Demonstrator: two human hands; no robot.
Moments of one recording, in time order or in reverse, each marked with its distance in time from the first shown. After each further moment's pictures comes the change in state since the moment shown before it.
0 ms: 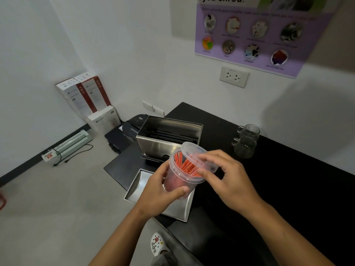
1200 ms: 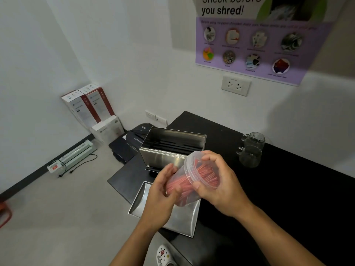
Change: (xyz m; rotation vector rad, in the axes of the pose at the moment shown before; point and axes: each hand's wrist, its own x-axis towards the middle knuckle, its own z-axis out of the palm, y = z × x) left_hand 0.006 0.013 0.003 -0.191 0.166 -0.129; right_hand 0.022 0.010 0.023 0.225 0.010 0.059
